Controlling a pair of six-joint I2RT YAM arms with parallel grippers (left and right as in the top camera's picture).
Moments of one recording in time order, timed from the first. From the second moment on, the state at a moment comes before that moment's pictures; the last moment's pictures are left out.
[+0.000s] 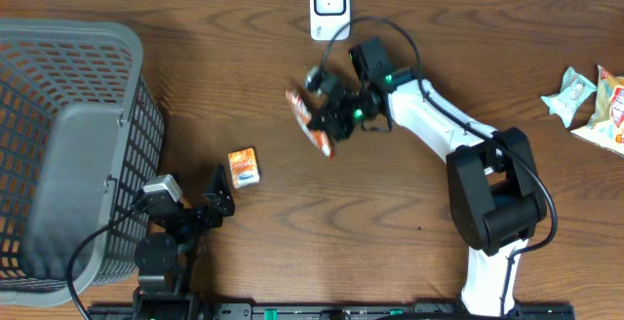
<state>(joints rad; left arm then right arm) -0.03 0.11 0.02 -0.11 0.05 -0.43 0.43 2.07 1.49 -0.56 -0.69 -0.35</state>
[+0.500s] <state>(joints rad) -0.03 0.11 0.02 -0.11 0.05 -0.43 0.42 2.07 1.65 -0.36 -0.12 -0.26</state>
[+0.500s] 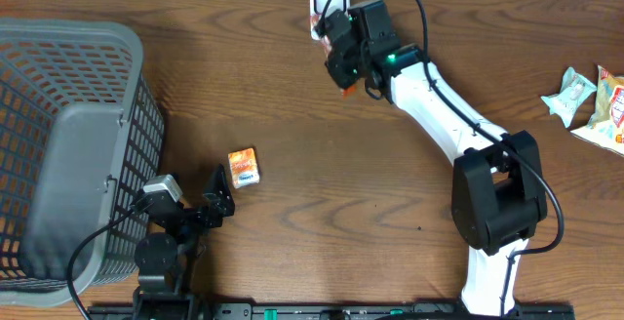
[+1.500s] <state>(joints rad) -0.03 0.11 0.02 -0.11 0.05 -0.43 0.34 2.51 2.43 -0.91 0.11 -0.24</state>
